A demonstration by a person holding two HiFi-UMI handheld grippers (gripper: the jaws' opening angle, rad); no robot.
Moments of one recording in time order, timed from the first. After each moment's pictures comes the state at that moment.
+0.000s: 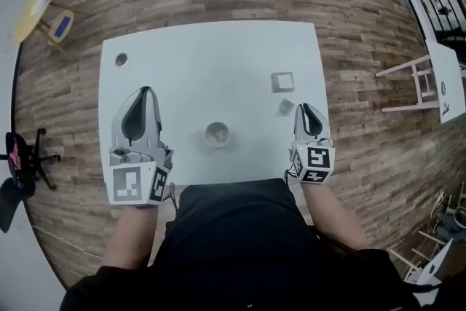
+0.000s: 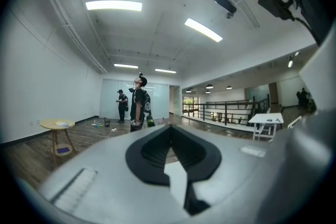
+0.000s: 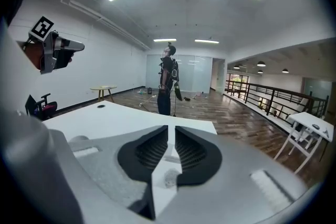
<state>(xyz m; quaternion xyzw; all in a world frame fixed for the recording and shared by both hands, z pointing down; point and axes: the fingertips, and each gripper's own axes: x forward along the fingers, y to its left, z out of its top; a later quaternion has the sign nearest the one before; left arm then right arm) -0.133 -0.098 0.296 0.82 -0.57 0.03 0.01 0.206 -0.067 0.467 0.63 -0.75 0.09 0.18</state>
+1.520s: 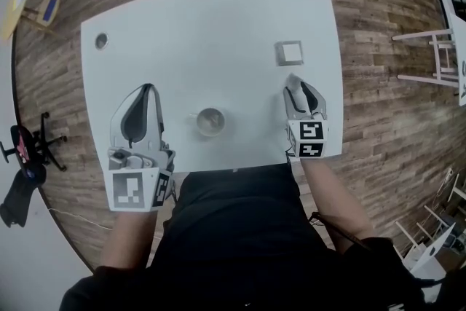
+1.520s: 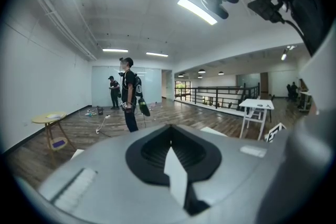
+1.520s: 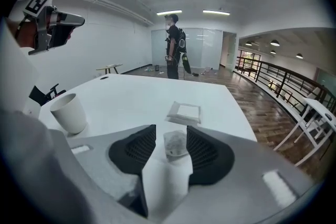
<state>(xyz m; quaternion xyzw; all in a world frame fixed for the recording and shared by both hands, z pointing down) -0.101 -0.099 0.348 0.84 -0.53 0.12 0.05 0.192 -0.062 0.581 0.57 -0.75 0.18 0.28</state>
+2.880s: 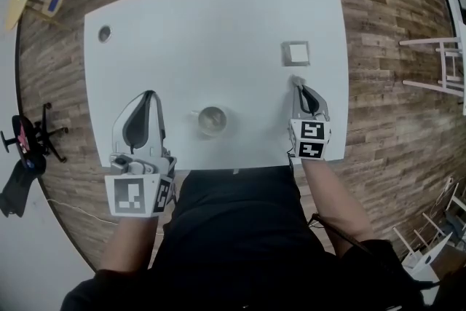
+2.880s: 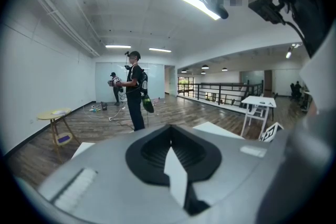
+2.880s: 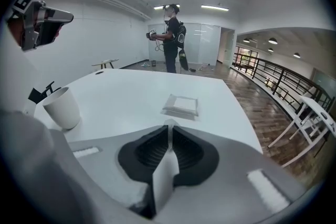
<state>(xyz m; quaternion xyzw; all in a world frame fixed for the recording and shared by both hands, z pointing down) -0.107 -0.085 0.358 0.82 -0.54 0.14 0.07 0.198 -0.064 0.594 0.58 -0.73 0.20 0.30</state>
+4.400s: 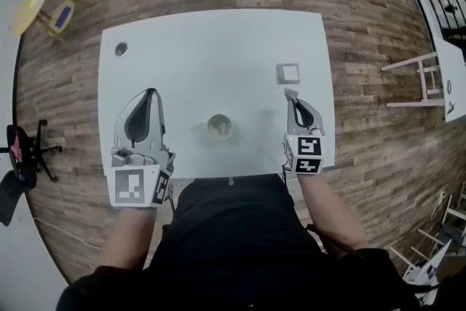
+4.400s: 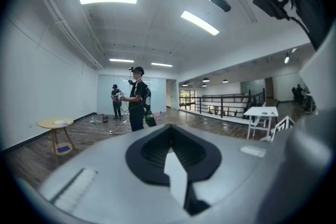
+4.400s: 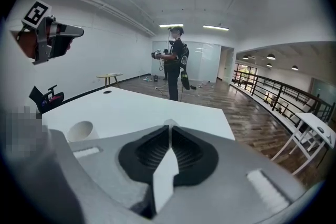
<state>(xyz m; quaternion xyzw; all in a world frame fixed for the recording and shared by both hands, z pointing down) -0.128 -0.085 0.316 0.83 -0.55 0.07 0.02 0.178 -0.070 0.509 0.60 -0.75 0.13 0.25</state>
